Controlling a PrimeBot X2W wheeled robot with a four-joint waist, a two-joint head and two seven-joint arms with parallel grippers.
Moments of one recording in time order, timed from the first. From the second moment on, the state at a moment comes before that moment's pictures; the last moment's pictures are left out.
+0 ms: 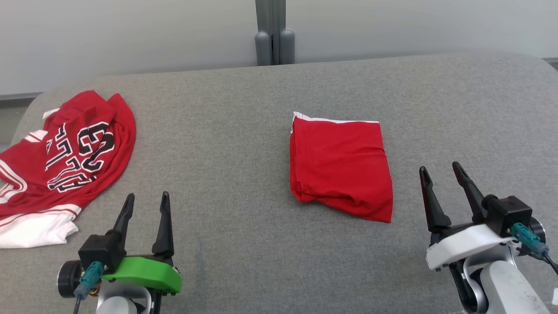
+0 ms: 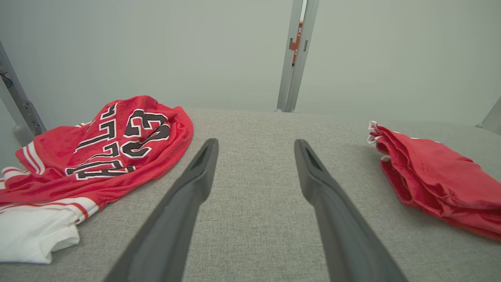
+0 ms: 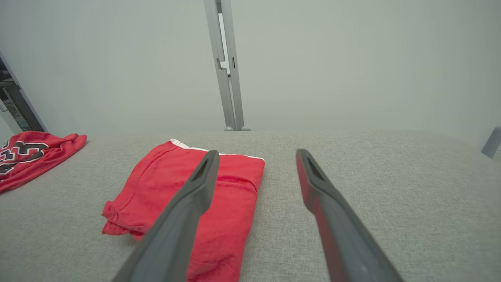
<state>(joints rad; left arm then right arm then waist) -0.12 0.05 -0.02 0.32 -0.20 -0.12 -0.26 -0.16 -0.17 0.10 0.25 0.25 0.13 -0.26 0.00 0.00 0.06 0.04</state>
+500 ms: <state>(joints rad) -0.04 0.06 0.02 0.30 -0.16 -0.12 -0.26 0.00 -0.14 0.03 0.17 0.23 0.13 -0.26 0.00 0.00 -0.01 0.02</state>
